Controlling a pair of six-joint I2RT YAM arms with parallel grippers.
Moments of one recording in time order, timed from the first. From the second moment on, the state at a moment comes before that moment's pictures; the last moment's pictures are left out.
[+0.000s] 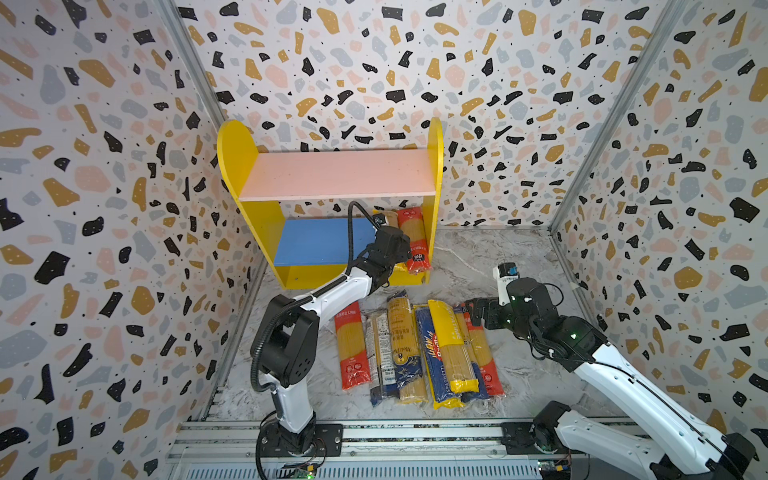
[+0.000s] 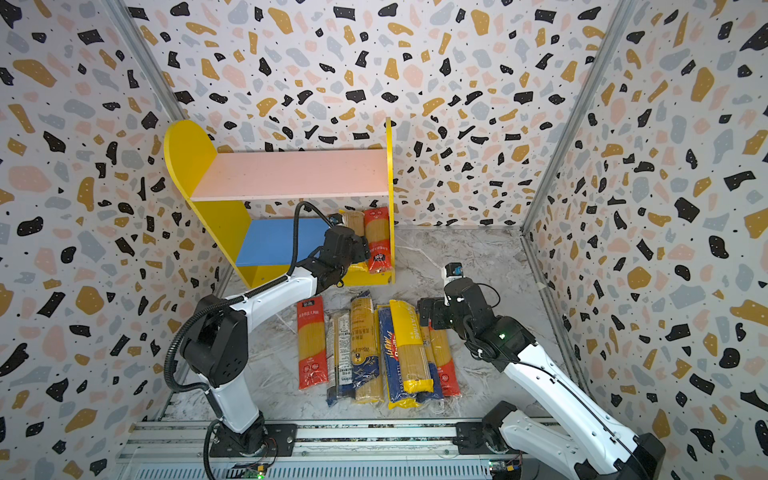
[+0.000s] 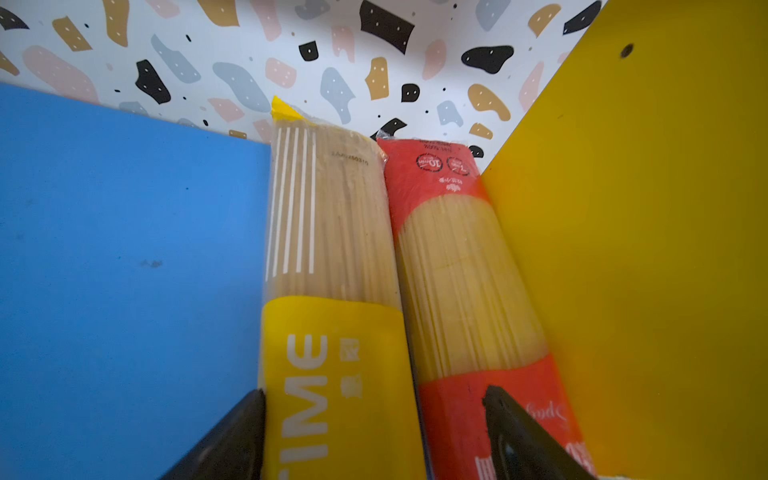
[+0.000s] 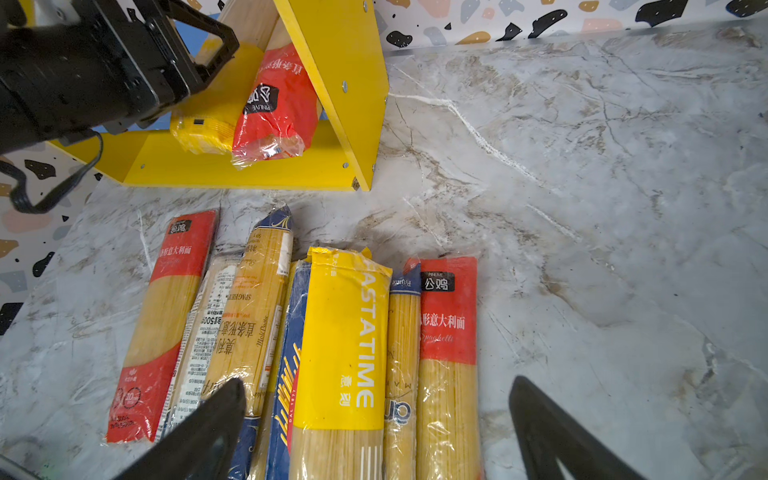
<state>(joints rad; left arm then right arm) -0.55 1.81 1.39 -0.06 -0.32 -0.51 0.66 0.94 0.96 -0.68 0.17 0.43</state>
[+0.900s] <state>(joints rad) -0.57 1.08 0.67 -0.19 -0.38 -0.64 0.80 0.96 0.95 -0.64 0.16 0.46</state>
